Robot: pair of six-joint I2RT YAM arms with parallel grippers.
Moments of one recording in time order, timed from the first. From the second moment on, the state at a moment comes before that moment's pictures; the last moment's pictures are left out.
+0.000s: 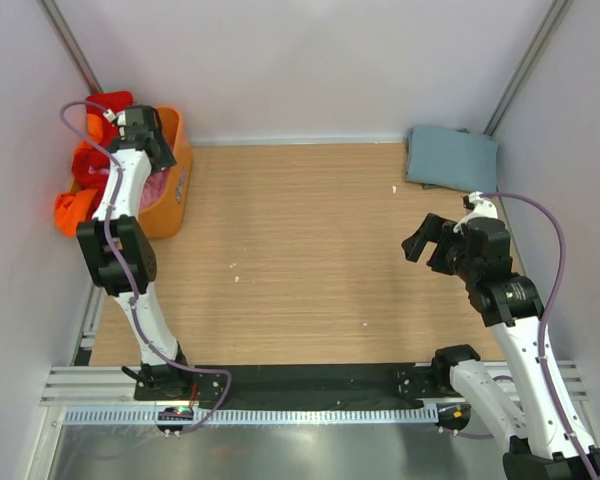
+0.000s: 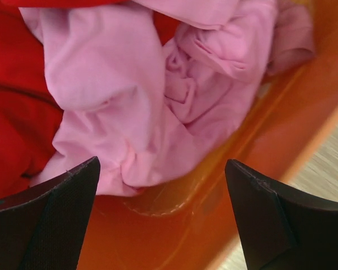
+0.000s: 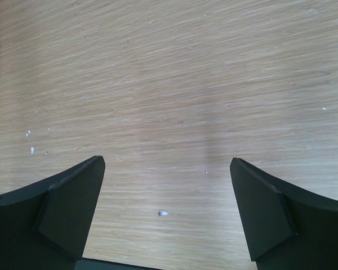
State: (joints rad) left arm 0.10 1.98 1.88 -0.73 -0.39 -0.32; right arm 0.16 0.70 0.89 -0.74 -0.04 0.44
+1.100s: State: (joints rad) left arm -0.25 1.77 2.37 -0.71 -0.35 -0.24; right arm 0.18 0.73 0.89 -0.74 0.03 0.45
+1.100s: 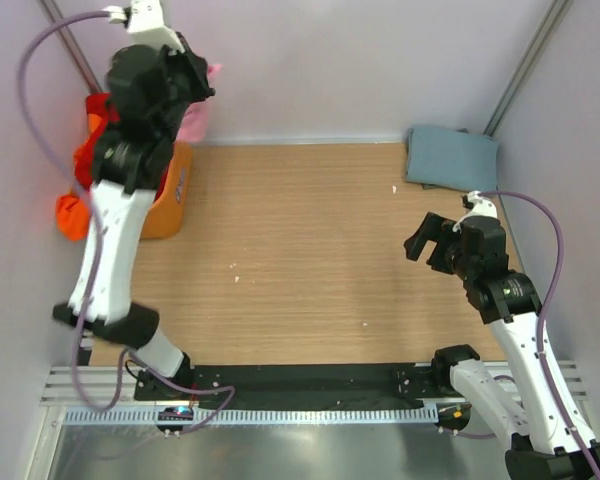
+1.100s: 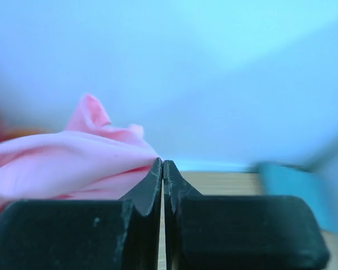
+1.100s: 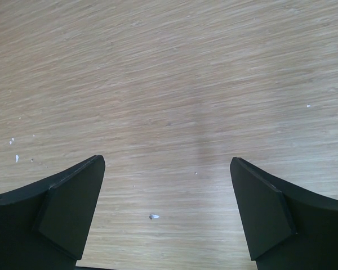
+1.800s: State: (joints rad) left arm -0.34 1.47 1.32 -0.62 0.08 -0.58; right arm 0.18 0.71 1.09 -0.94 0.23 0.50
